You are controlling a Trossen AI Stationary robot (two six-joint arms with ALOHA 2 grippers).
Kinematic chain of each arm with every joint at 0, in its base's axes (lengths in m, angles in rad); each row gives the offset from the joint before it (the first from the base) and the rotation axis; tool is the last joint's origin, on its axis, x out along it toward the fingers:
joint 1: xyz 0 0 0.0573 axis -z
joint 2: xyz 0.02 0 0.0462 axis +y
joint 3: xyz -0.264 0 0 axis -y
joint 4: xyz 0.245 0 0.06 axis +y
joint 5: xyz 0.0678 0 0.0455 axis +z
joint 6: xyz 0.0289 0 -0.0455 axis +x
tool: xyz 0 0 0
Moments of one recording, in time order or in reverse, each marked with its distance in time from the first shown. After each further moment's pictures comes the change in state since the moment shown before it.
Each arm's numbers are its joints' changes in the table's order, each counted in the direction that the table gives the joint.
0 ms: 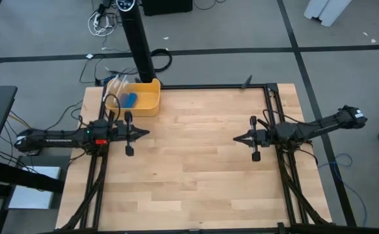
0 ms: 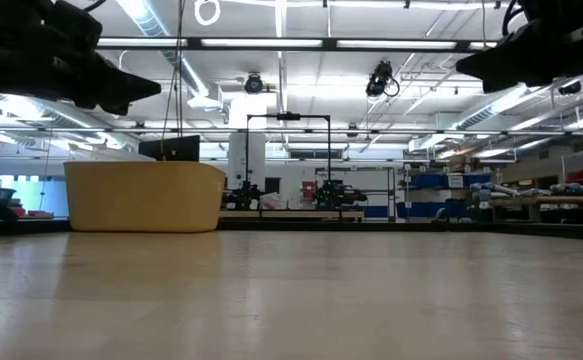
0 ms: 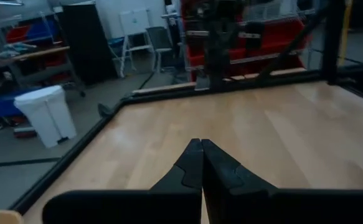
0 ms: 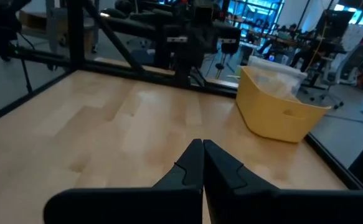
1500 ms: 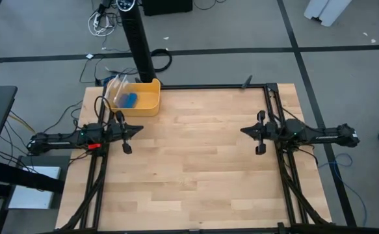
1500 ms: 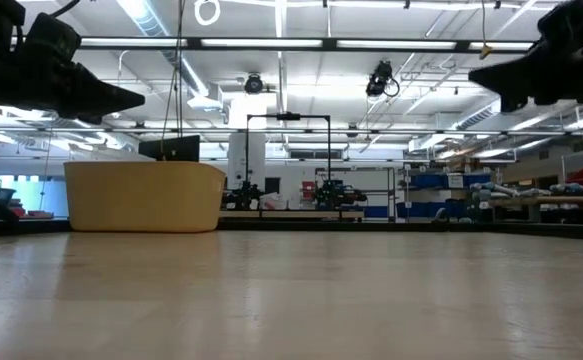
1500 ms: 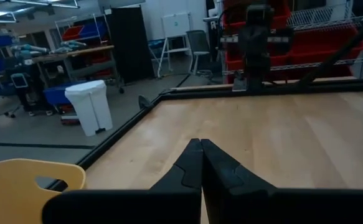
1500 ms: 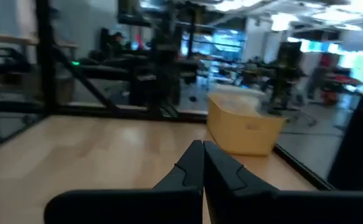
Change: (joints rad) left arm 0.084 -0.345 -0.063 0.261 0.254 -0.030; right arm 0.218 -0.414 -0.169 0.071 0.133 0.049
